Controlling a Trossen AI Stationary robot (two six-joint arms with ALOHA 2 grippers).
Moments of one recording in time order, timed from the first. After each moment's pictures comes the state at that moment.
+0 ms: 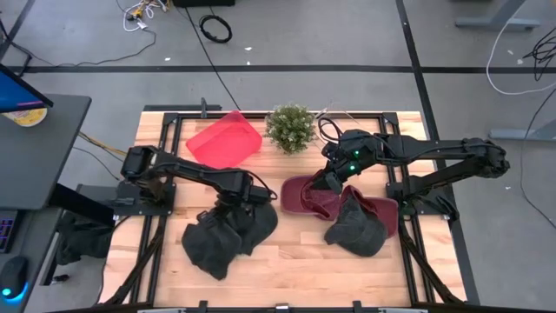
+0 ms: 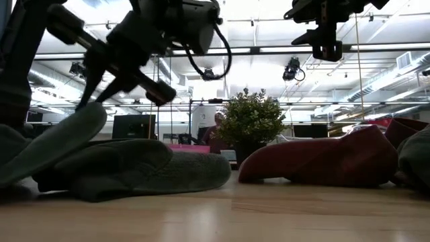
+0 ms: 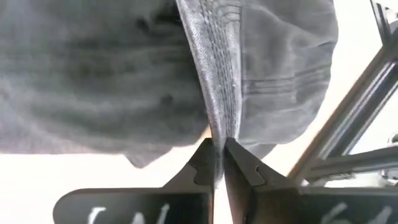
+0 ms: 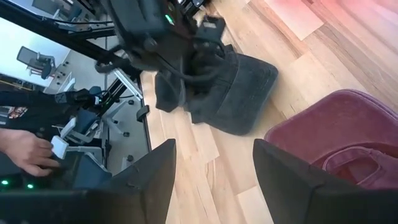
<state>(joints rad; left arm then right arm) -0.13 1.80 1.37 -1.35 0.29 0.75 -0.08 1.18 1.02 -0.46 -0.33 0.70</state>
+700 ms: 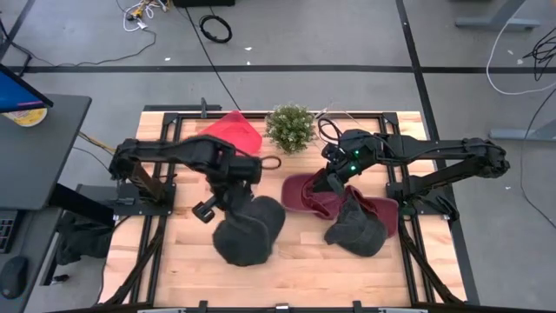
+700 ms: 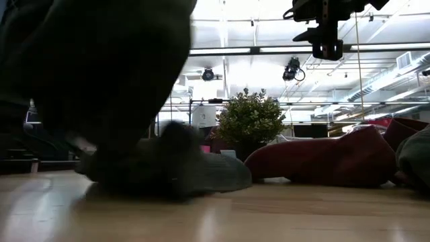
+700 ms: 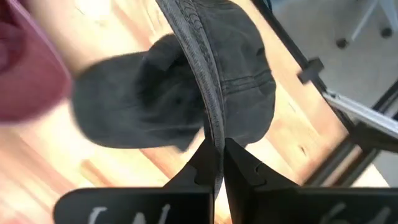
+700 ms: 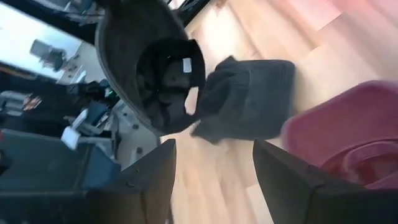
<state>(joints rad) -0.12 1.71 1.94 -1.57 0.33 0.55 -0.08 1.17 1.02 -0.45 -0.40 0.70</state>
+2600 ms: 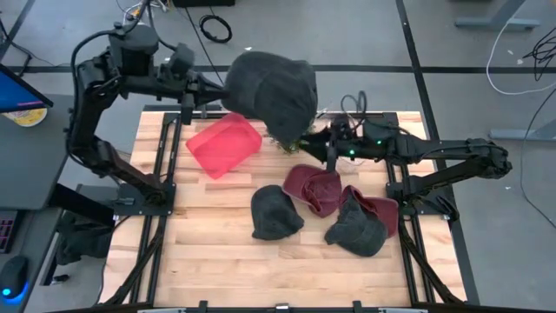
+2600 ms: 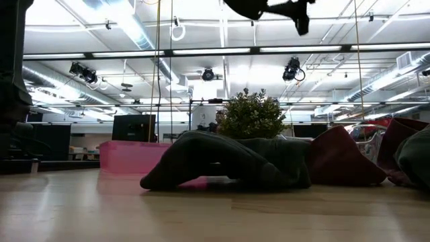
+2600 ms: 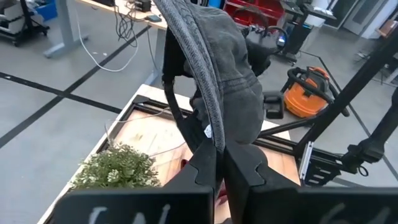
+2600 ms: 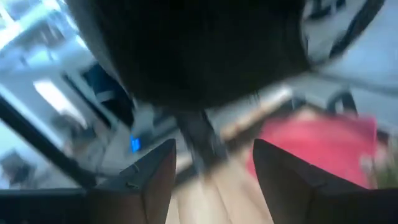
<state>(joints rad) 0.46 1.48 2.35 -1.19 0.34 -0.12 -0.09 1.15 1.02 0.09 0.07 0.53</state>
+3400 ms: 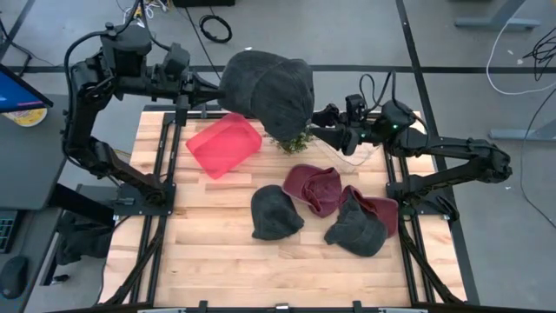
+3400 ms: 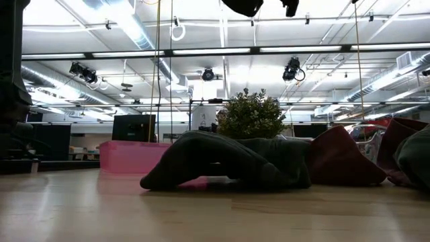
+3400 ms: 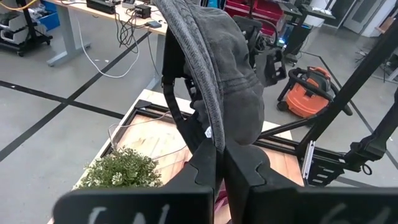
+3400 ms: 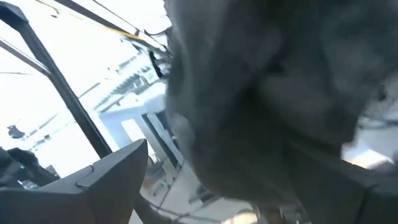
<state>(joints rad) 0.46 1.46 2.35 -1.19 0.33 -0.09 -0.22 1.14 1.02 0.42 -0.24 0.63</state>
